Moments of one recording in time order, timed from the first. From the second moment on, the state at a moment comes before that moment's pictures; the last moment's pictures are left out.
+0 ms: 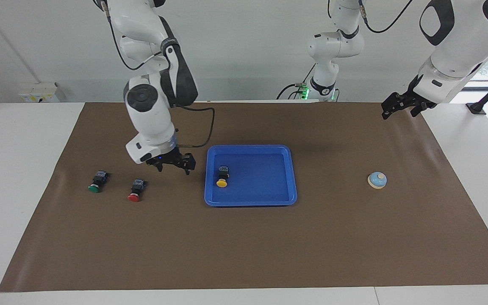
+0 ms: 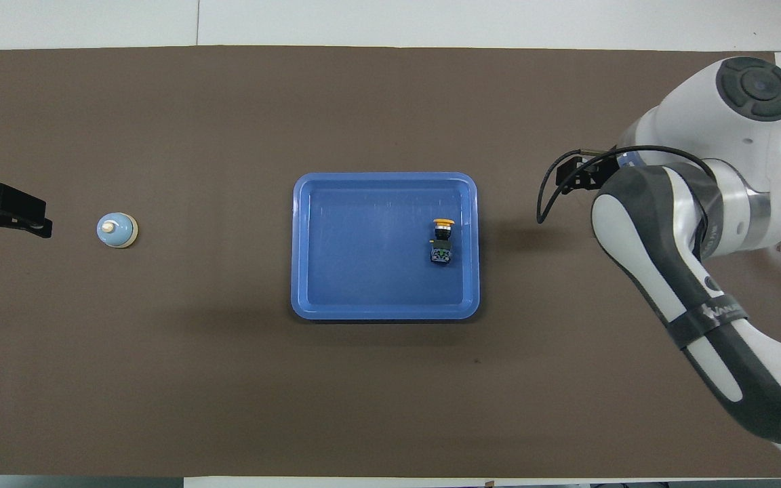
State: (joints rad) left arm -0.01 0.03 -0.01 -1.56 0.00 1.45 -0.03; right arm 0.05 0.26 0.04 -1.77 0.00 1.98 0.28
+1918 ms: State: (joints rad) left arm -0.01 0.03 -0.01 -1.56 0.00 1.45 -0.03; right arm -0.01 0.31 0.07 -1.90 -0.02 2.13 0.19
